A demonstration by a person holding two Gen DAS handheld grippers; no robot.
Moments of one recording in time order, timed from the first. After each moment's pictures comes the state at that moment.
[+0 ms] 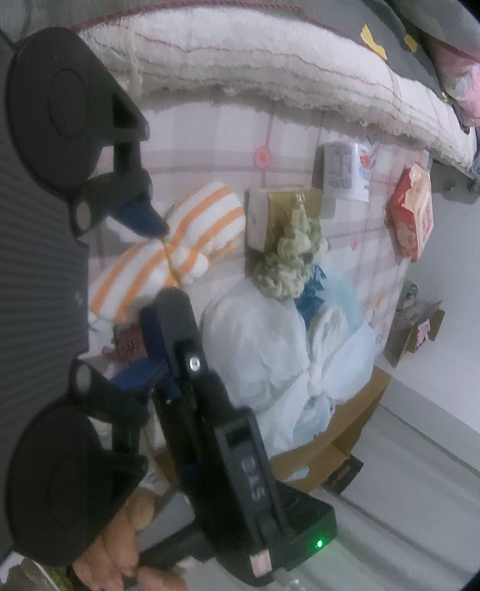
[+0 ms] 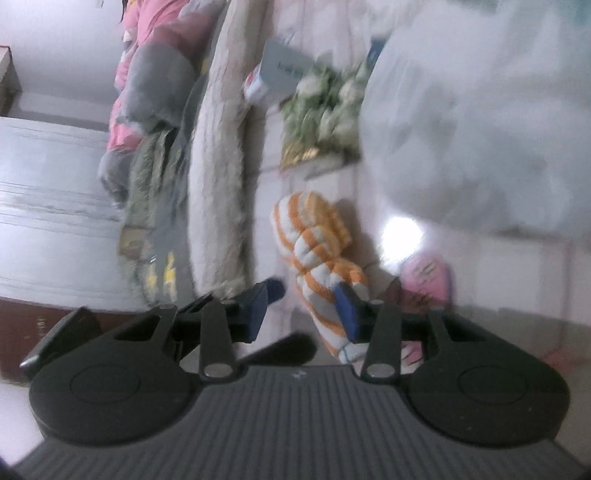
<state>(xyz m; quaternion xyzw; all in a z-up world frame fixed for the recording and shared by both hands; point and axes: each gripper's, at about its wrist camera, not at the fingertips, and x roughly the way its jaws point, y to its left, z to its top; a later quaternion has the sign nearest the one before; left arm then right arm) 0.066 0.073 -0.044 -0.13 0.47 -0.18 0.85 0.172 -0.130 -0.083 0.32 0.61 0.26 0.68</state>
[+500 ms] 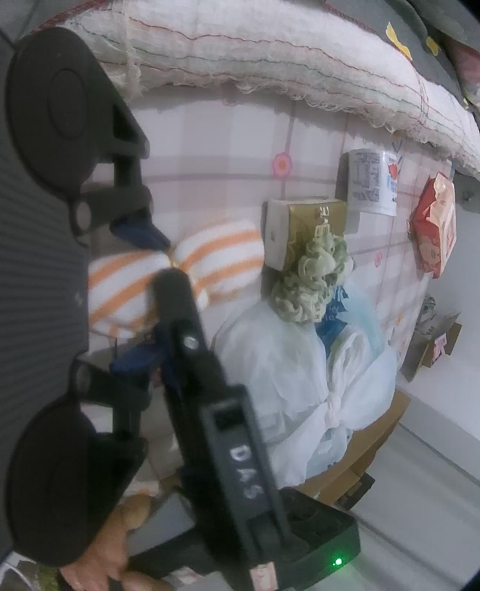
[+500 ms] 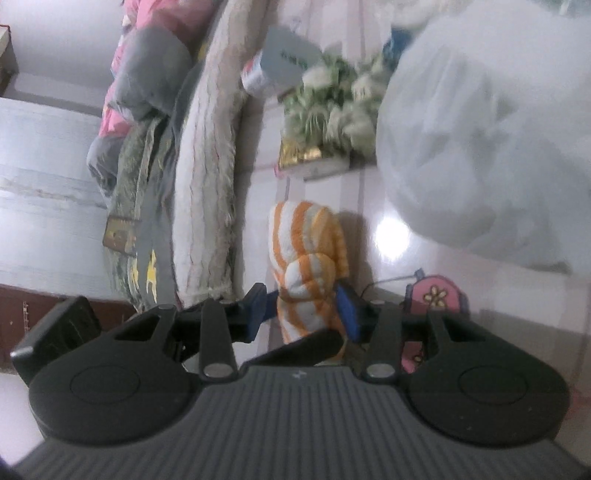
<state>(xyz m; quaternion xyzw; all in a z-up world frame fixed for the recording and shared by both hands) 0.082 0.071 -0.066 -0.13 0.50 -0.17 0.84 0.191 -0.107 -0.098 0.27 0.62 0.25 0.70</state>
